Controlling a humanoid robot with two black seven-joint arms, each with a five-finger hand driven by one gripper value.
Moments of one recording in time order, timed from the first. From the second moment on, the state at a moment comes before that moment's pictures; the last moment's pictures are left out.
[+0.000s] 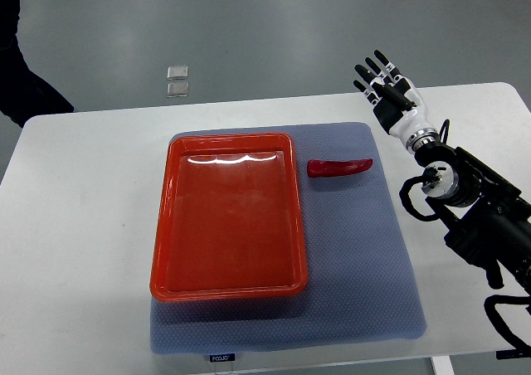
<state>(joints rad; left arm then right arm) -0.06 0.00 -0.04 -0.08 0.12 -0.15 0.04 0.70 -0.08 1.01 0.61 -0.24 0.18 0.30</state>
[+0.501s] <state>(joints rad) -0.05 0.00 -0.05 -0.09 0.12 -0.15 0.03 0.70 -0.08 1.01 0.61 -0.24 0.18 0.30</state>
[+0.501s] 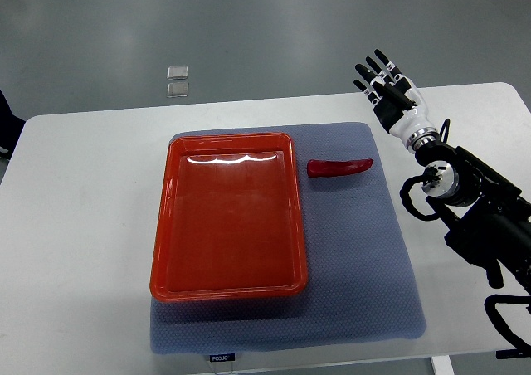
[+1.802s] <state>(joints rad) -0.05 0.00 -0.05 -0.09 0.12 -0.16 0.03 0.75 -0.12 0.96 0.63 -0.27 0.14 0.29</state>
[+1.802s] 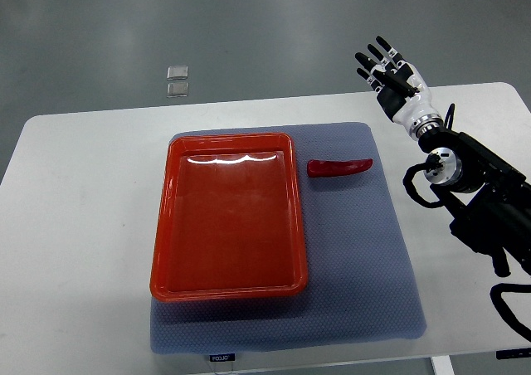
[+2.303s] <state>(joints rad) -0.05 0.00 -0.05 -0.09 0.12 -0.15 0.03 0.89 -0.30 0.67 0.68 -0.56 0.12 0.29</state>
